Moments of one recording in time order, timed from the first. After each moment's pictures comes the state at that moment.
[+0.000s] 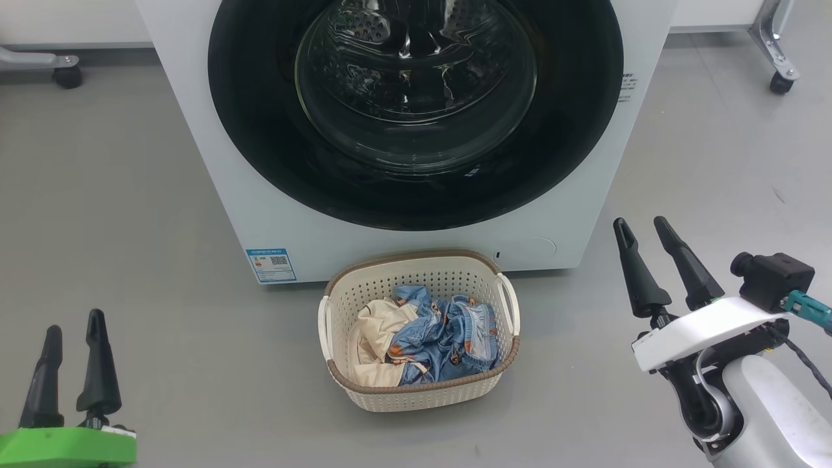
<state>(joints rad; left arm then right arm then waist) -0.03 0.27 -0.11 0.06 -0.79 -0.11 -0.22 -0.21 -0.30 0.38 0.16 0.78 0.11 -0.22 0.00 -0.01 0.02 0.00</state>
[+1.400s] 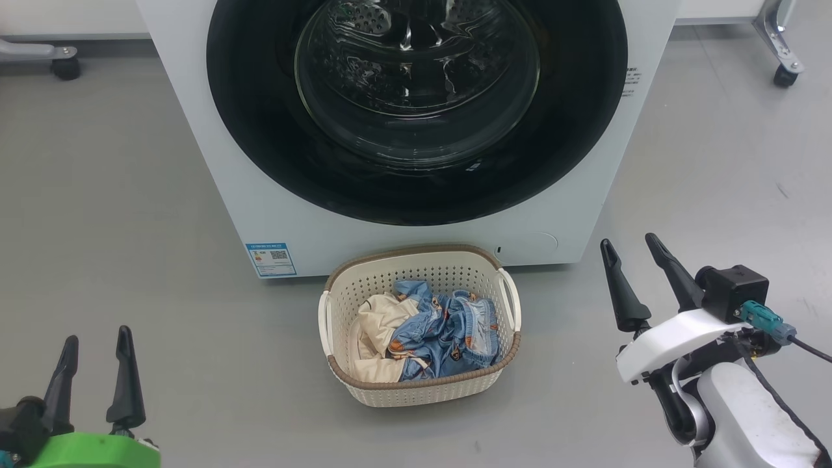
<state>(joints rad) -0.04 0.25 -0.12 0.16 -0.45 -0.07 -0.25 -0.24 -0.25 0.40 0.32 0.53 0.07 -0.25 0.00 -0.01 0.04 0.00</state>
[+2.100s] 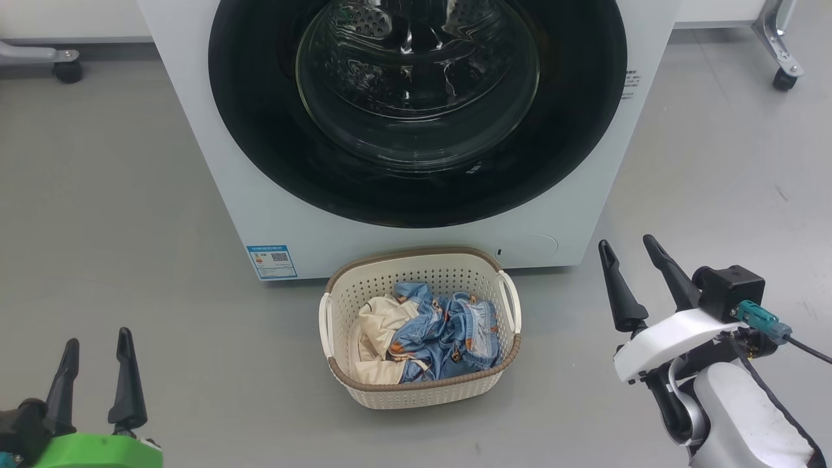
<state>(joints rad) -0.04 0.23 -0.10 0.17 -0.44 -0.07 -0.25 -0.25 -0.22 0.37 0.35 0.51 0.09 -0.25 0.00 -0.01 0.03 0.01</state>
